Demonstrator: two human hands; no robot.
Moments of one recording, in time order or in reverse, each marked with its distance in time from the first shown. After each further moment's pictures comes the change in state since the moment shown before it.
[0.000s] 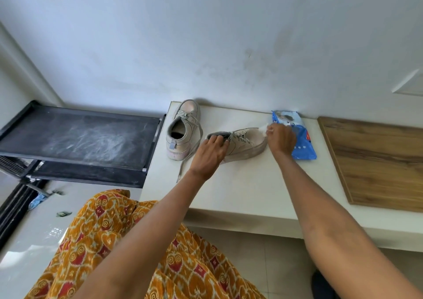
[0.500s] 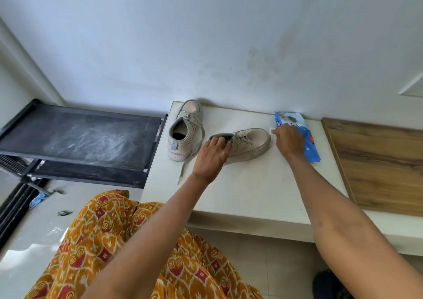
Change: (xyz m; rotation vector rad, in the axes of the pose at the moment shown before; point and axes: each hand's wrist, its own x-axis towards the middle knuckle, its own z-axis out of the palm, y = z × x) left_hand 0.002 0.005 0.004 -0.089 0.039 -0.094; right_hand 0.016 0.026 0.003 -0.099 -0.121 -0.229
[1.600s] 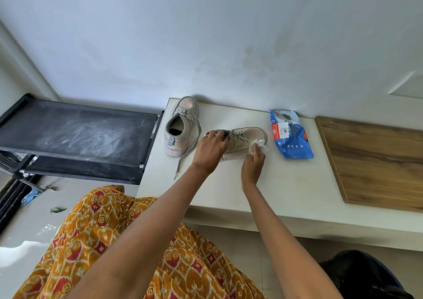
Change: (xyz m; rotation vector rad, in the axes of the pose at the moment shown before) left_hand 0.010 0.003 -0.011 -0.043 -0.159 -0.069; right_hand -0.087 -0.093 0.072 0.967 0.234 0.519
